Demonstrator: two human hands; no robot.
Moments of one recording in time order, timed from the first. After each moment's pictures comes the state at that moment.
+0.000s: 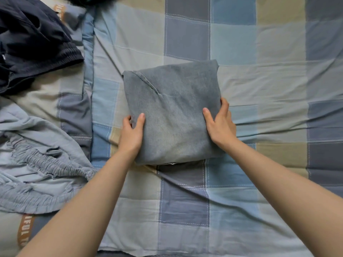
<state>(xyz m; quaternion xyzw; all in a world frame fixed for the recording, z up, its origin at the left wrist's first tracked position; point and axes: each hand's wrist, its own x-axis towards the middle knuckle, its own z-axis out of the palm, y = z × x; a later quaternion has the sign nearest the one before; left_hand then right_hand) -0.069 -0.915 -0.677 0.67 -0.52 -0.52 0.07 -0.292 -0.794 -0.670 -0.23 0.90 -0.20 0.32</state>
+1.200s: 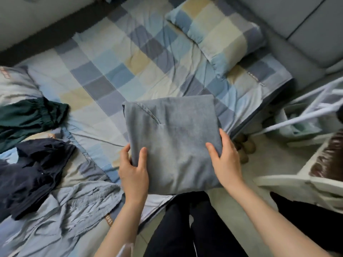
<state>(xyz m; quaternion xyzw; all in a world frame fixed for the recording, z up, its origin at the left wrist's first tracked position) -0.015 -0.759 -0.266 0.39 -0.71 -0.57 0.13 -0.100 -0.546 -0.251 0.02 0.92 -0.39 0.07</state>
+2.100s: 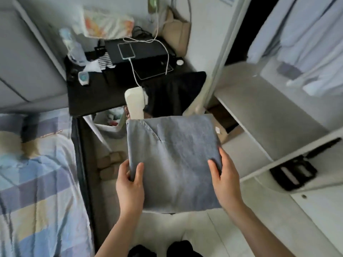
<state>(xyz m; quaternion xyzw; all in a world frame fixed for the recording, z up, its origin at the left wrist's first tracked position) 0.152 -0.305 -0.142 -0.13 -0.76 -0.60 -0.22 0.348 -0.171 -0.116 0.50 0.76 -0.30 -0.29</state>
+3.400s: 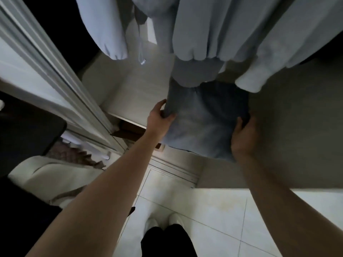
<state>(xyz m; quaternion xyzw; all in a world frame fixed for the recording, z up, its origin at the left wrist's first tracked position) 0.328 0.370 -0.273 -0.54 -0.59 -0.29 -0.52 0.549 0.267 -0.256 0.87 0.36 0.00 -0.34</state>
